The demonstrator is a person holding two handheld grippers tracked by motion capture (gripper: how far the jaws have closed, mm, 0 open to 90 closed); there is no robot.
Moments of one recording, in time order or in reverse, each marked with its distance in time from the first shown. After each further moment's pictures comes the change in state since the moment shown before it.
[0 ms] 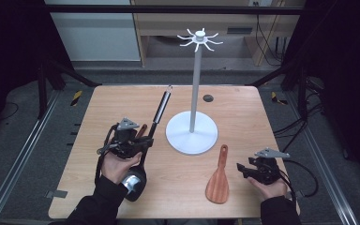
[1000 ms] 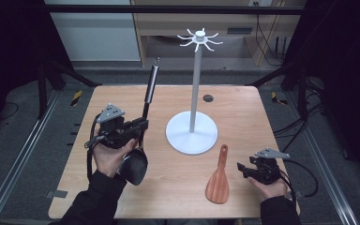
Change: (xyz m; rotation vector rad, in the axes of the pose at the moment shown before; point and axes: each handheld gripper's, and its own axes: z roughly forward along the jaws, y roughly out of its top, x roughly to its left) left arm 0.003 0.027 -0.038 -0.255 -0.008 -0.004; right arm 0.000 0.000 0.000 -0.014 -0.020 -0.013
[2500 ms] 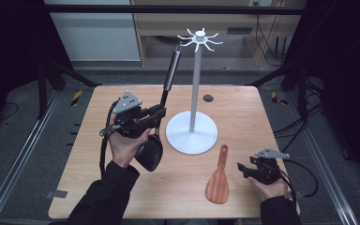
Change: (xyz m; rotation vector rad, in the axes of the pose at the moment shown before) left arm -0.027 0.033 0.026 -0.084 -0.086 0.111; right arm -0.002 -0.001 0.001 0.004 -0.004 -0.003
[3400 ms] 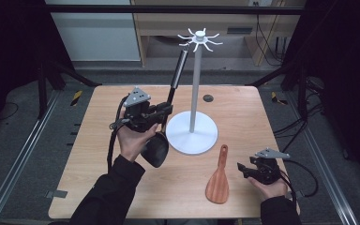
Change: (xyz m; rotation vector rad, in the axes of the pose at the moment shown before) left arm 0.005 0.000 0.028 0.028 -0.029 -0.020; right arm 0.000 0.000 0.000 -0.001 0.003 -0.004
